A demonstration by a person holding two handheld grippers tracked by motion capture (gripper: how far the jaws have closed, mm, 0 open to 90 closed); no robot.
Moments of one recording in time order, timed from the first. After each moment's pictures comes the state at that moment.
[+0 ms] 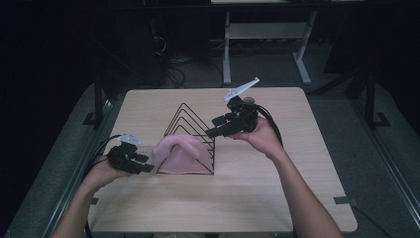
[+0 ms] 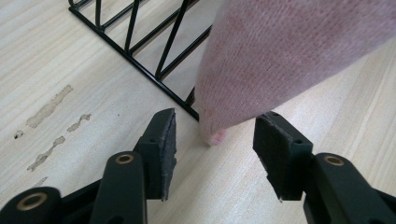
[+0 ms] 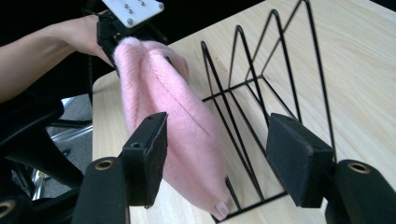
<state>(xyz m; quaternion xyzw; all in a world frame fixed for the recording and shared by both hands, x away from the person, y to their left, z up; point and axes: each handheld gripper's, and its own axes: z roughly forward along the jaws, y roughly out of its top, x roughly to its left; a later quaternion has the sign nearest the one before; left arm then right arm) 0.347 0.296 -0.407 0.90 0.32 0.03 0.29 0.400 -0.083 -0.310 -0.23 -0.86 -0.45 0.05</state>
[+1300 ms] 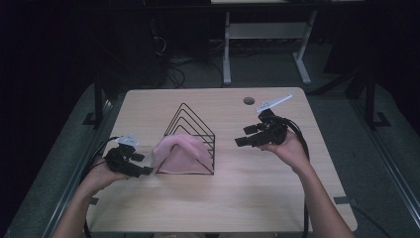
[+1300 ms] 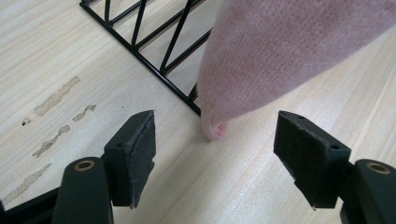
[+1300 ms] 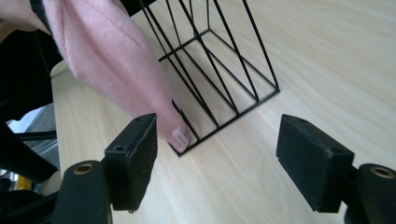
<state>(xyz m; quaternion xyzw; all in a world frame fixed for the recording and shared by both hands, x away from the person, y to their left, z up) 0.340 0.300 -0.407 0.89 0.34 0.04 0.30 0.385 -0.160 -0.350 -0.32 -0.84 -0.43 0.03</state>
